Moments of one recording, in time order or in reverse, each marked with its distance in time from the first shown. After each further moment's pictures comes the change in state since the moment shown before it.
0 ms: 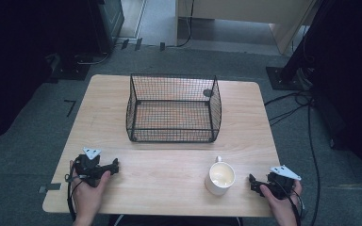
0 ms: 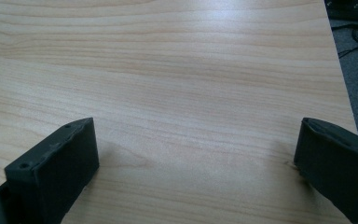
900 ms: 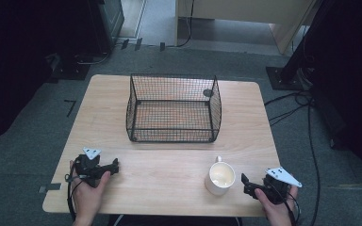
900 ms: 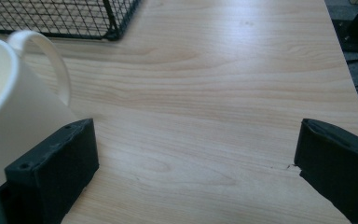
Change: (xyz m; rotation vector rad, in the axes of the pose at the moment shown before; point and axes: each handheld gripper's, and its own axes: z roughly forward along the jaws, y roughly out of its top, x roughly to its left) left arm 0.000 0.000 0.000 0.000 0.000 -0.001; right arm 0.043 0.019 -0.046 -0.132 0.089 0.007
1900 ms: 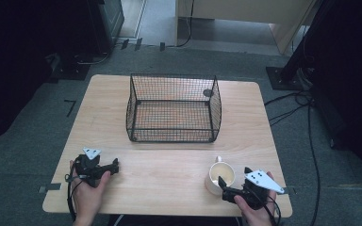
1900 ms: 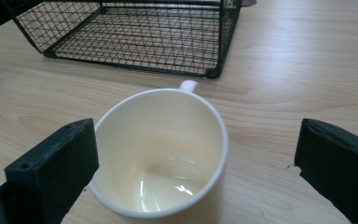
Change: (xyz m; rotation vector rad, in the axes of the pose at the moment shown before) left arm 0.000 0.000 0.000 0.000 0.000 0.001; right arm 0.073 0.013 -0.016 -0.087 0.167 -0.042
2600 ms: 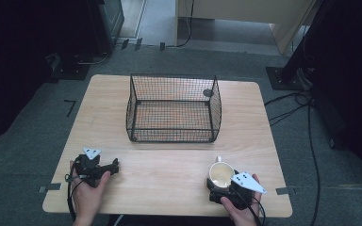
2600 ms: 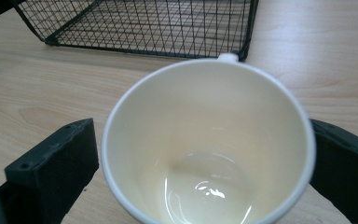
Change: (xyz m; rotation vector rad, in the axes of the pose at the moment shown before) left arm 0.000 0.000 0.000 0.000 0.000 0.000; right arm 0.019 -0.023 0.029 0.018 0.006 0.021
